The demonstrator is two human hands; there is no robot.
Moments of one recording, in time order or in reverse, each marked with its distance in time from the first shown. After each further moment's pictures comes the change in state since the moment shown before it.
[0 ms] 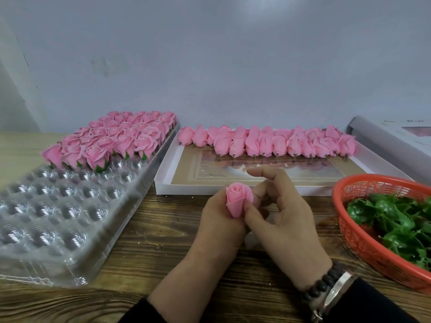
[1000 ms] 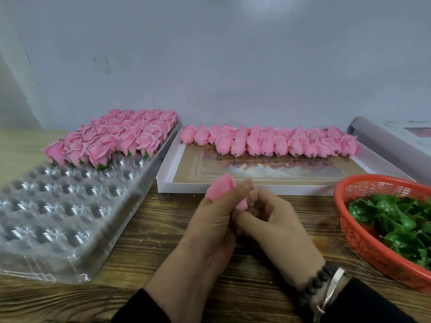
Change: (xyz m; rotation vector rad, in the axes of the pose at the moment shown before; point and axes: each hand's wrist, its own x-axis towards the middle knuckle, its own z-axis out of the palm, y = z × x) left_hand 0.006 -0.001 -0.006 -0.499 0.046 -0.251; right_hand -0.002 0.001 0.009 0.339 -0.155 0.324
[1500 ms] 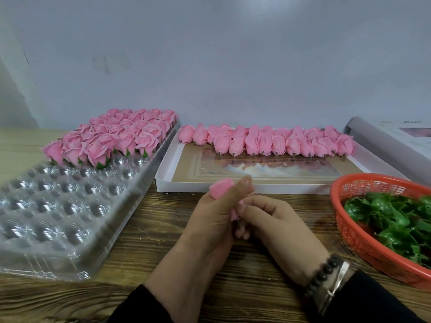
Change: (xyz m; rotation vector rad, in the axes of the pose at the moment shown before) left_hand 0.001 0.000 -0.004 0.103 -0.078 0.010; right_hand -0.002 -0.005 -0.006 0.109 -0.141 0.086
